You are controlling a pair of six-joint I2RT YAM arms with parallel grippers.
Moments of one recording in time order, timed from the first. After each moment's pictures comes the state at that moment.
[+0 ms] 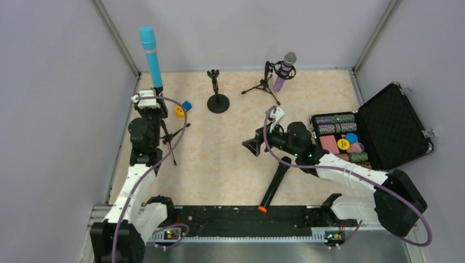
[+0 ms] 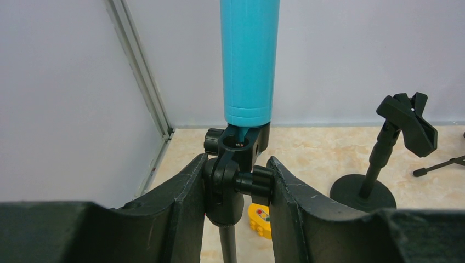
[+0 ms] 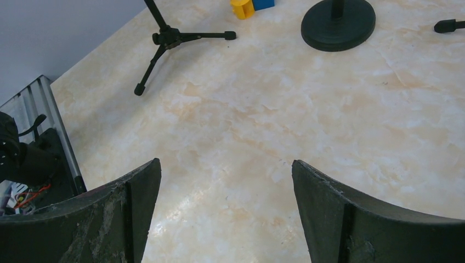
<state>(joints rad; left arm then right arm) -0.03 0.91 0.61 0.50 -0.10 0.10 0.71 1.18 0.58 0.40 -0.25 0.24</state>
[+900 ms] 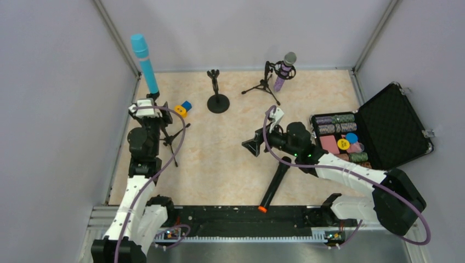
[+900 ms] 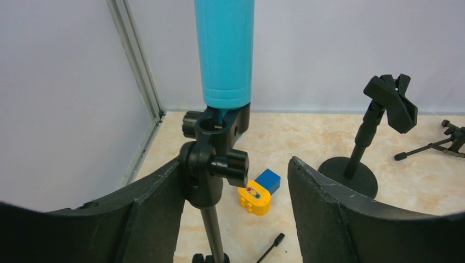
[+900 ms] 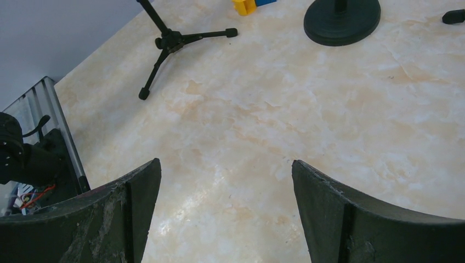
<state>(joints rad) -0.03 0.76 0.52 0.43 -0.09 0.05 0.71 1.19 0.58 0.41 -0.26 0.26</state>
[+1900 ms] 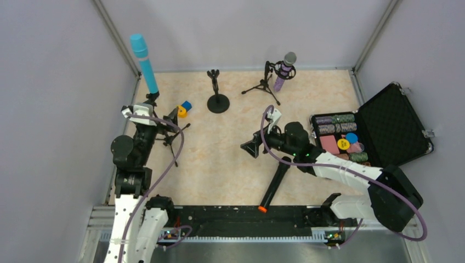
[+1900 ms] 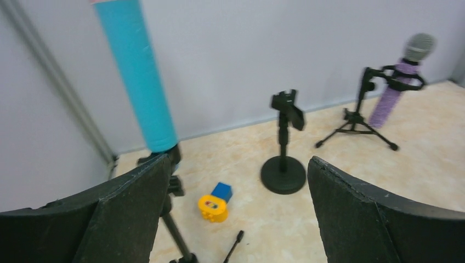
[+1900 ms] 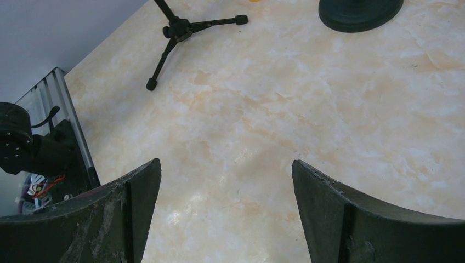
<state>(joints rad) -0.03 0.56 0.70 0.07 0.15 0.06 0.71 1.23 0.58 0.43 -0.30 0.28</state>
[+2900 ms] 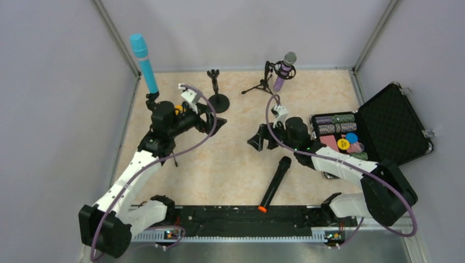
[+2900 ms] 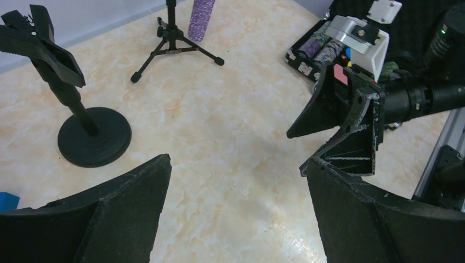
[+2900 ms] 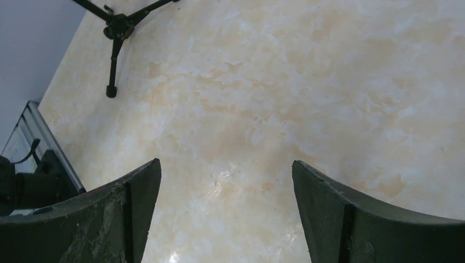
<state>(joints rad) -0.32 0.98 0.81 0.03 0.57 -0.10 0.62 1.29 0.60 0.31 -0.26 0.42</state>
